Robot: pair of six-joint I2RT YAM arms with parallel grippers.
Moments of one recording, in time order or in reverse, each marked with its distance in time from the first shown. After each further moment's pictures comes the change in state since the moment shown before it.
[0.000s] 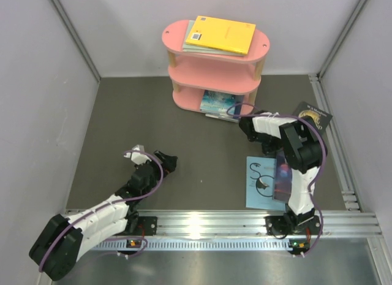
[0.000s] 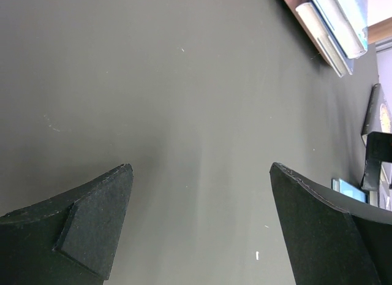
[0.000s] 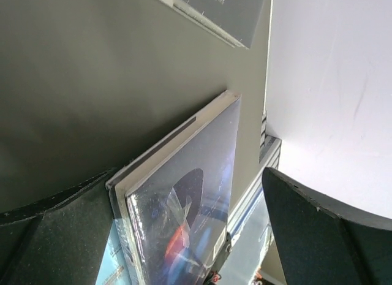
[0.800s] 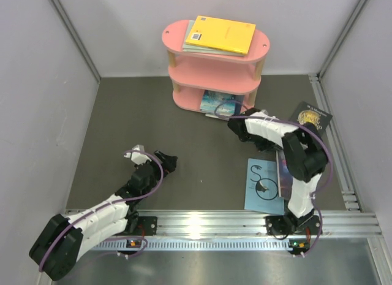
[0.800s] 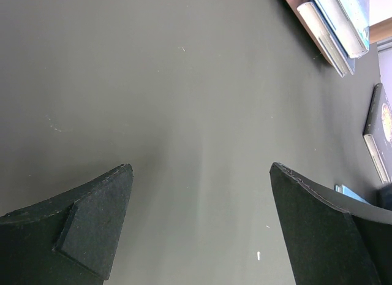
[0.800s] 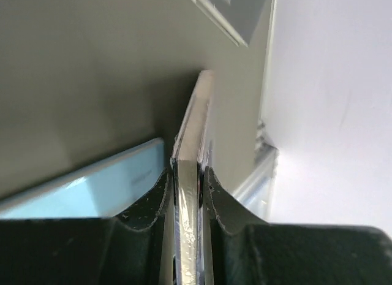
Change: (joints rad) left arm 0.000 0.006 0.000 0.001 -0.002 0.003; right arm 0.132 -0.068 0.033 -0.118 -0.042 -0.010
